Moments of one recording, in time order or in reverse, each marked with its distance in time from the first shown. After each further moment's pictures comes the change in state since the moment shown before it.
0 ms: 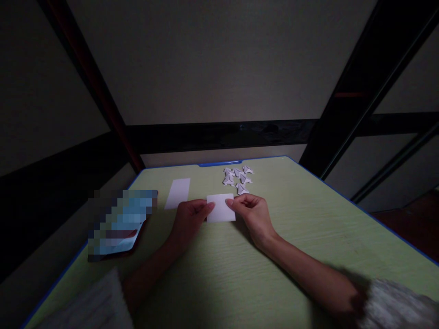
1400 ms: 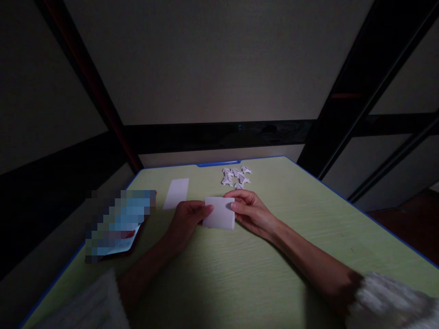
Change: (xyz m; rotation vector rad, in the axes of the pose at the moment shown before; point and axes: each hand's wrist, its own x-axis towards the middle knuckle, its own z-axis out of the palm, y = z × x) left_hand 0.001 -0.011 -0.003 -0.428 -0.179 -0.165; right_hand 0.014 -0.002 -0.017 0.323 -0.554 0.157
